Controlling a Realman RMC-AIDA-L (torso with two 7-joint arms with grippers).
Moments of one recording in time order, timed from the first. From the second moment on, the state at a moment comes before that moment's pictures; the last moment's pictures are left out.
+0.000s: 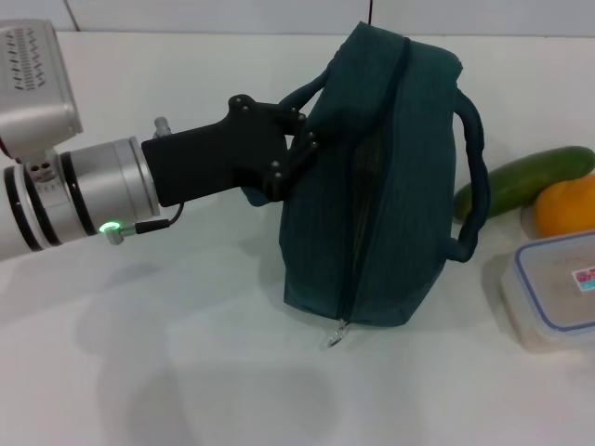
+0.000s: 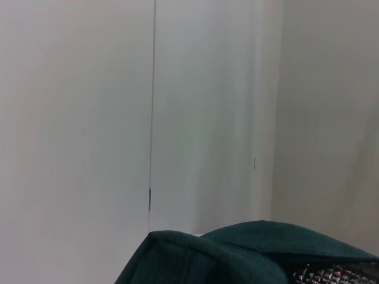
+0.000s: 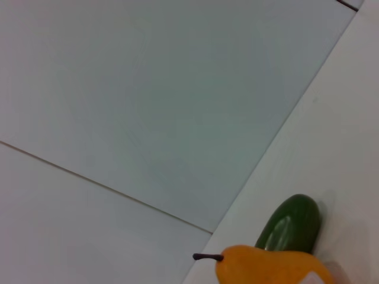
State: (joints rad) left arm -0.37 -2.09 1.33 0.83 1.29 1.31 -1.21; right arm 0.16 1.97 -0.59 -0.04 -1.38 -1.51 1.53
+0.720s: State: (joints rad) left arm -0.37 -2.09 1.33 0.82 1.28 1.32 -1.20; right arm 0.17 1.97 -0.59 -0.05 -1.38 -1.54 1.64
